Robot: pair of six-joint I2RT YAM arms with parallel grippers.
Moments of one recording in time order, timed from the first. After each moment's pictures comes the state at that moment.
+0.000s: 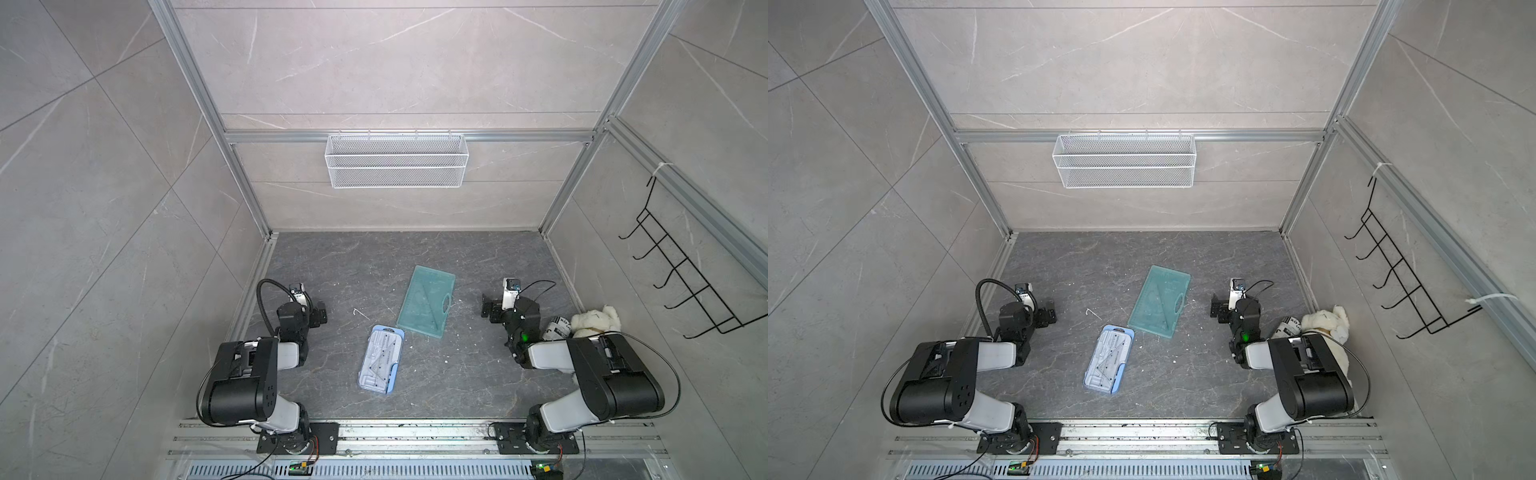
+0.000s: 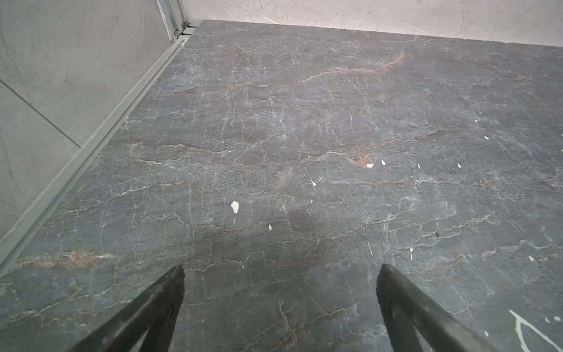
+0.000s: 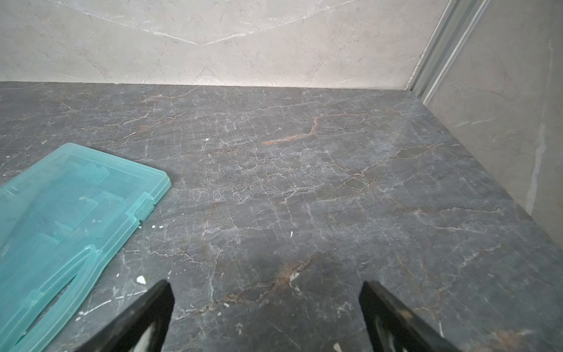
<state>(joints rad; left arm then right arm) 0.04 1.50 0.34 0.68 -0.04 -0.02 0.10 1.52 0.34 0.84 0.09 0.00</state>
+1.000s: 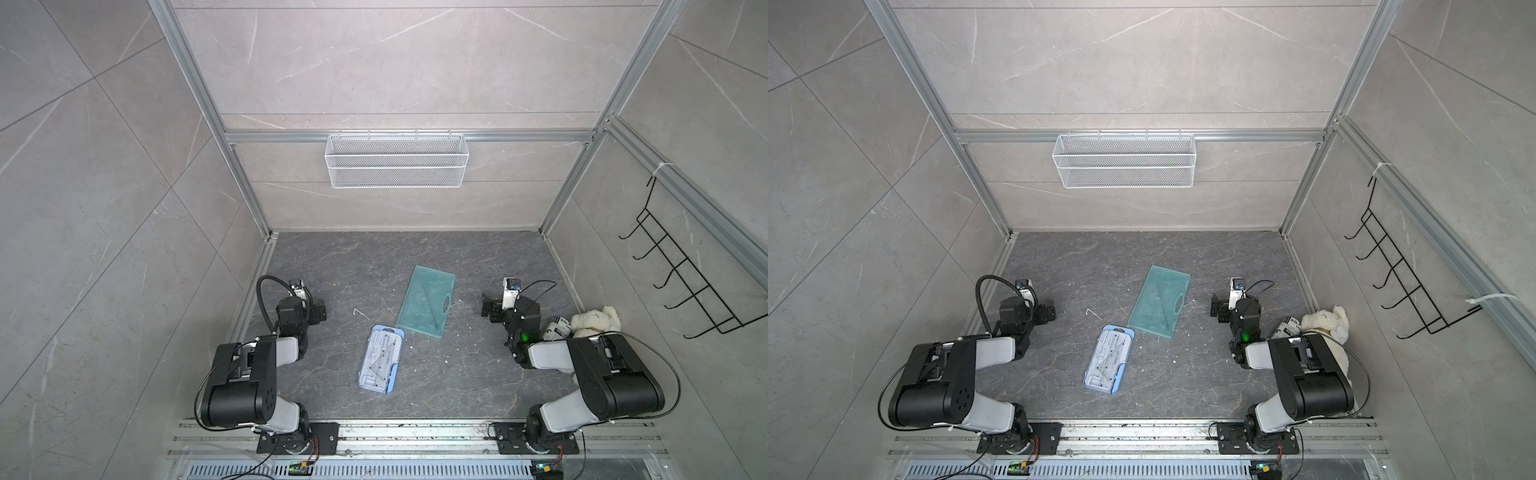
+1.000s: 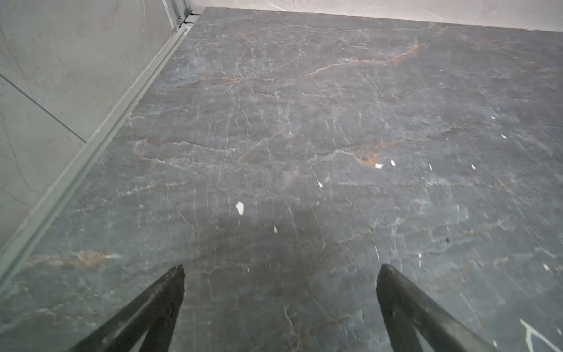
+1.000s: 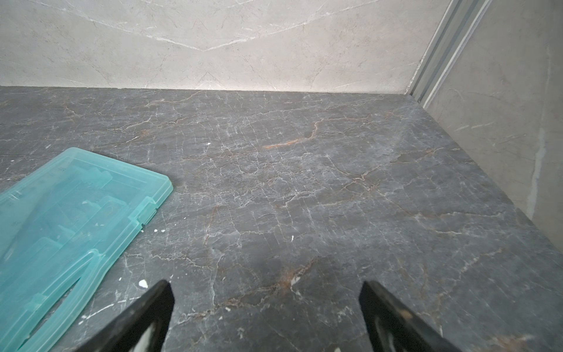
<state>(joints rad) 0.03 1.45 0.50 0.40 -0.07 -0.04 0.10 1.52 0.34 0.82 0.08 0.00</state>
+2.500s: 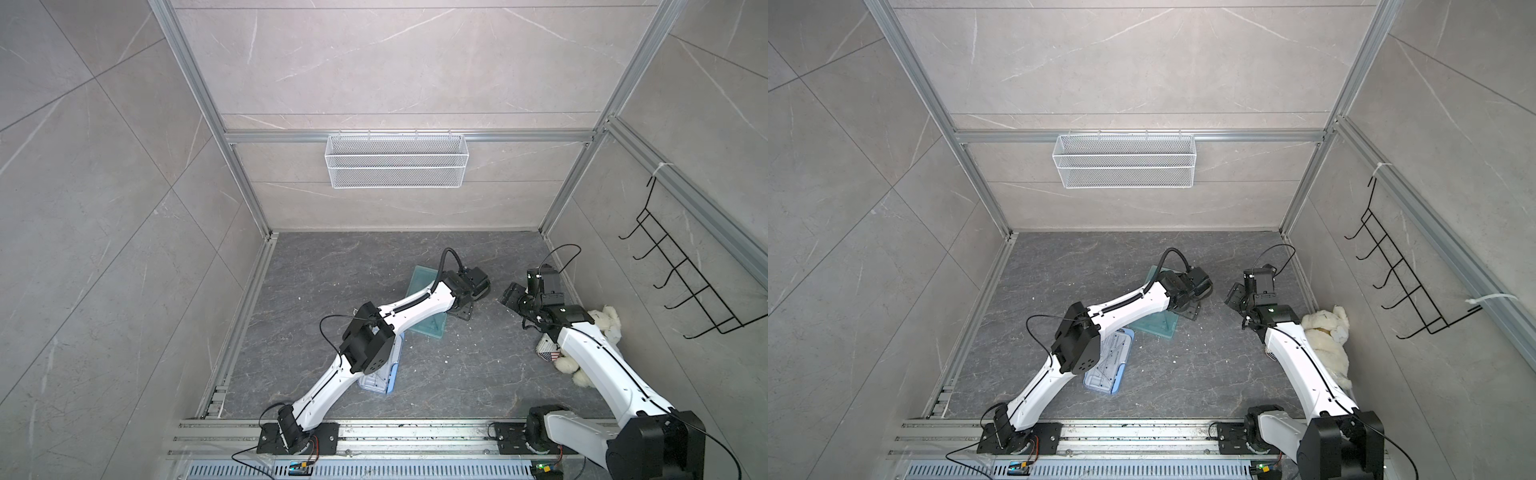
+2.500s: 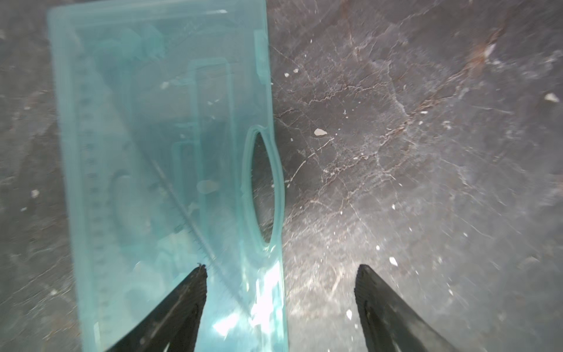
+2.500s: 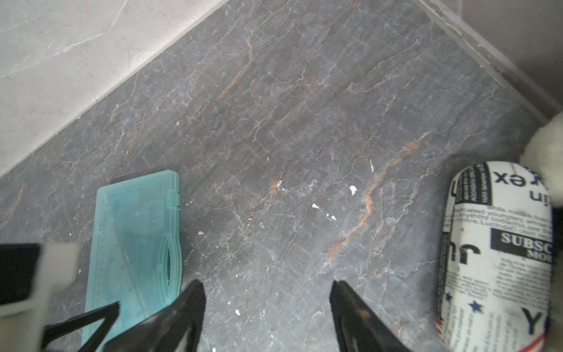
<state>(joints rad) -1.02 2.47 2.29 -1.04 -0.26 -0.52 0.09 1.14 0.85 -0.52 0.14 0.57</state>
